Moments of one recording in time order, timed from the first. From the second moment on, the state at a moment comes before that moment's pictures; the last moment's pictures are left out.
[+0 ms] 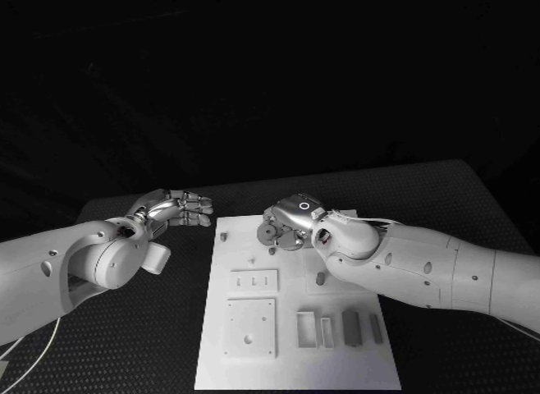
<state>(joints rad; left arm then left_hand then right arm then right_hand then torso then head) 1.33 -0.86 -0.14 1.41 -0.16 -0.25 0.20 1.07 -0.08 0.52 -0.27 0.10 0.73 0.19 0.43 0.36 1.06 0.16 0.14 0.11 0.97 0.12 0.32 0.69 0.02 0.89 0.02 0.11 0.73 1.23 -0.55 -0.12 1.28 -1.86 -0.42 -0.17 1.03 -0.05 0.58 -0.29 0.05 0.91 0.10 0.35 0.45 1.22 -0.01 1.06 1.20 1.33 -0.11 1.43 1.04 0.21 1.26 -0.05 0.87 1.31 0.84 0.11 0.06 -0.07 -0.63</state>
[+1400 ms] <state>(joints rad) 1.33 -0.86 -0.14 1.41 -0.16 -0.25 0.20 1.07 -0.08 0.52 -0.27 0.10 0.73 0.19 0.43 0.36 1.06 0.16 0.13 0.11 0.97 0.12 0.32 0.70 0.02 0.89 0.02 0.11 0.73 1.22 -0.50 -0.12 1.21 -1.85 -0.42 -0.16 1.03 -0.06 0.58 -0.29 0.06 0.91 0.10 0.32 0.45 1.22 -0.01 1.06 1.20 1.32 -0.10 1.43 1.02 0.21 1.25 -0.05 0.87 1.31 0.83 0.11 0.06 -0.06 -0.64</state>
